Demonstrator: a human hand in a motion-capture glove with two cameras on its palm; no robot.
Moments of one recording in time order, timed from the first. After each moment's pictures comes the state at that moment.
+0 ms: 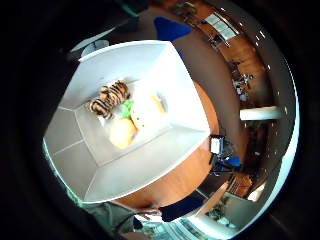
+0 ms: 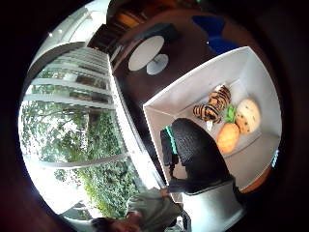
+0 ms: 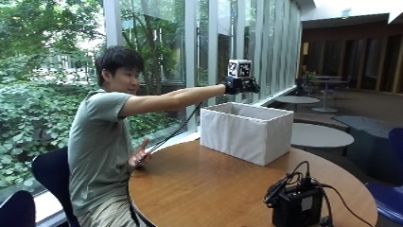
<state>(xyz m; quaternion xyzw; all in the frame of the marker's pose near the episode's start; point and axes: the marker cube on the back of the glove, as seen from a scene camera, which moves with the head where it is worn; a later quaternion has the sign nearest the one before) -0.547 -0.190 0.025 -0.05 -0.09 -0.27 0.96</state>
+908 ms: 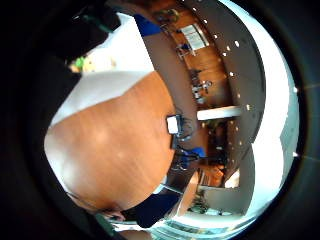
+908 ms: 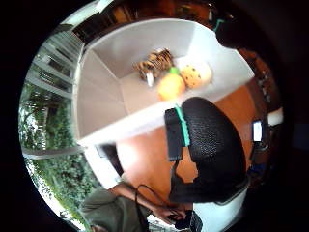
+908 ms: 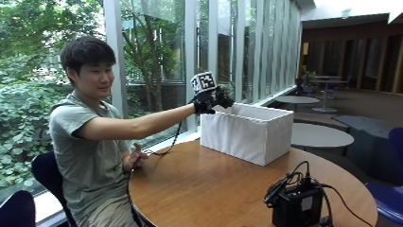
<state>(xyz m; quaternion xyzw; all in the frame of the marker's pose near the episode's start) -0.429 -0.065 0.065 0.07 0.16 -0.27 0.95</state>
